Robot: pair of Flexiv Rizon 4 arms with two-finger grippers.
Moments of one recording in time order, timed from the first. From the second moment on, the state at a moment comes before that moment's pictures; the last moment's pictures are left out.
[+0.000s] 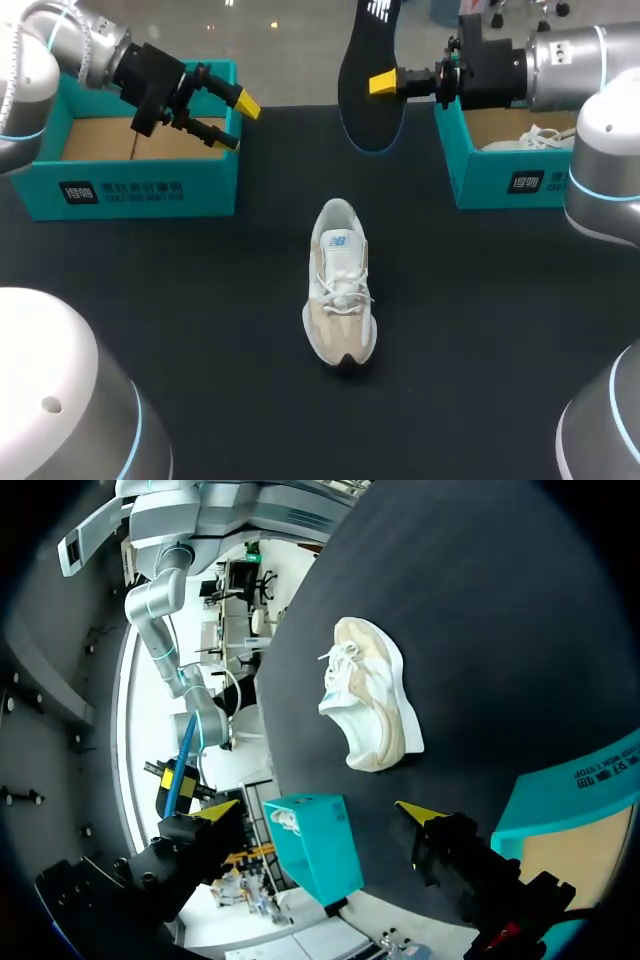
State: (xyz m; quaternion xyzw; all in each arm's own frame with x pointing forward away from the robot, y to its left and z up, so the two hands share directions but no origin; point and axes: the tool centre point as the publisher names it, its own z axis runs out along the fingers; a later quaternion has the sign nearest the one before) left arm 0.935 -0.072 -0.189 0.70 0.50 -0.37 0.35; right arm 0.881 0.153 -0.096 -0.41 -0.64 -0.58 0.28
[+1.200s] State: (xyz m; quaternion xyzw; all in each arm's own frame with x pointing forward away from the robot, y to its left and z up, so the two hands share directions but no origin) left arm 0.934 -0.072 -0.189 0.70 0.50 -0.37 0.35; right arm 0.936 0.171 -0.143 -0.26 -0.75 -0.59 0.13
